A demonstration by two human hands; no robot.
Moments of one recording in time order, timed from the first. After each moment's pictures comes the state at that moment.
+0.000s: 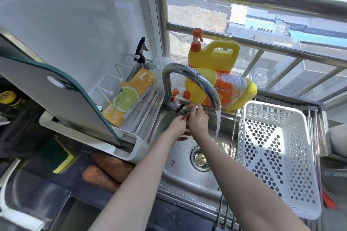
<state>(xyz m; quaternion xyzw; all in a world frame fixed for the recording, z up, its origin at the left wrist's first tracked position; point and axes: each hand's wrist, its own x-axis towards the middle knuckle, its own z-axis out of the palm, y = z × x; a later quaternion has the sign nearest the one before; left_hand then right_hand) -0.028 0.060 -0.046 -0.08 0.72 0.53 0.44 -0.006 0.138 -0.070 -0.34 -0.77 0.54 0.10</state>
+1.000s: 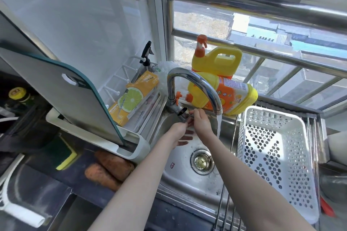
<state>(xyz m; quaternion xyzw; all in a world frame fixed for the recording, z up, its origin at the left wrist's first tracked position) -0.023 0.052 -0.045 -0.14 0.69 0.54 0.46 -0.001 0.148 -0.050 -0.35 -0.70 0.63 -0.01</state>
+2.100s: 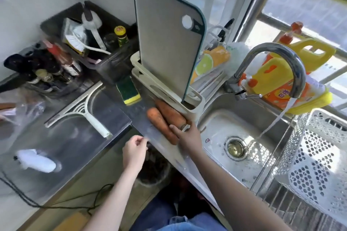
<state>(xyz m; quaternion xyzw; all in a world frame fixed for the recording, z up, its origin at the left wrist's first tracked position) 0.152 -0.224 -0.056 -0.35 0.81 0.45 0.06 0.106 -0.063 -0.069 -0.22 -0.81 0.52 -0.14</state>
